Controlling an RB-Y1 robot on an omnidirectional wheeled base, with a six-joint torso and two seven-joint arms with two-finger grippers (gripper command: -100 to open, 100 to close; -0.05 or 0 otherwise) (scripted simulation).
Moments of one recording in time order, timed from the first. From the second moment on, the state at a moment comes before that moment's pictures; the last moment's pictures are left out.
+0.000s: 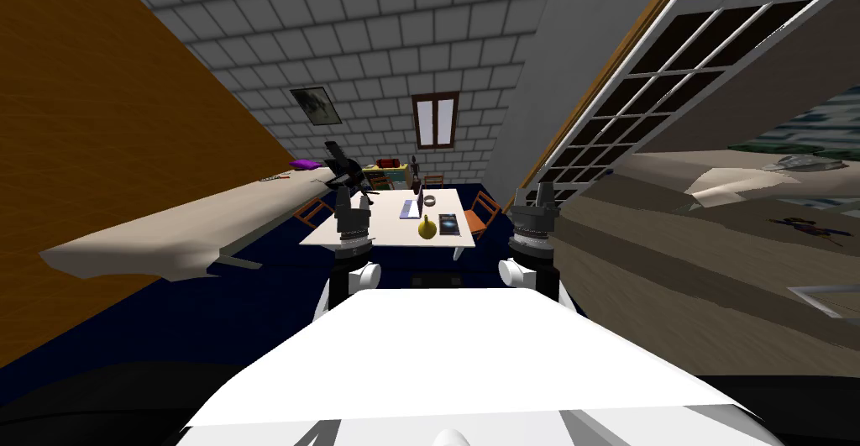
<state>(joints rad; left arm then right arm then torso) 0.52 0.04 -0.03 -2.33 0.01 -0.46 -0.12 0.49 -0.05 -0.03 -2.25 -0.04 -0.63 0.08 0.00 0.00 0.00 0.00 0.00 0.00</state>
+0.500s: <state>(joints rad) 0.52 0.04 -0.03 -2.33 0.01 -0.46 -0.12 0.49 -0.05 -0.03 -2.25 -0.04 -0.63 0.08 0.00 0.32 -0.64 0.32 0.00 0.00</state>
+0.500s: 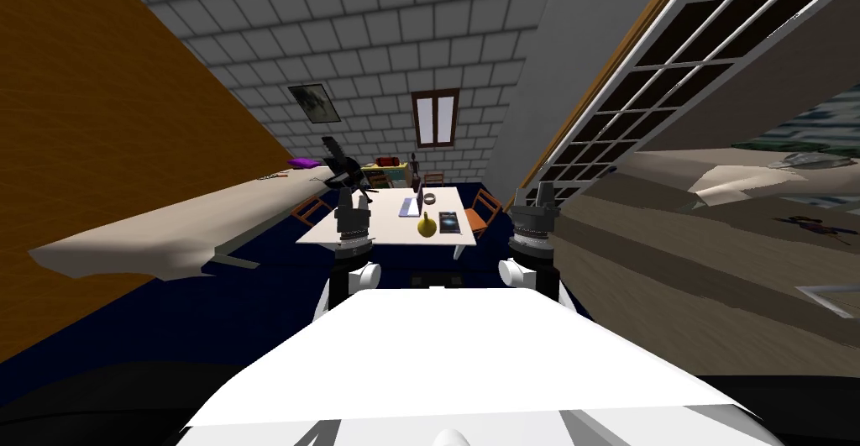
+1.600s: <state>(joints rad) 0.42 0.13 -0.03 -2.22 0.01 -0.39 -0.16 0.49 -0.05 -0.03 -2.25 -0.04 -0.63 0.08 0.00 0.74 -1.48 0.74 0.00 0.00</state>
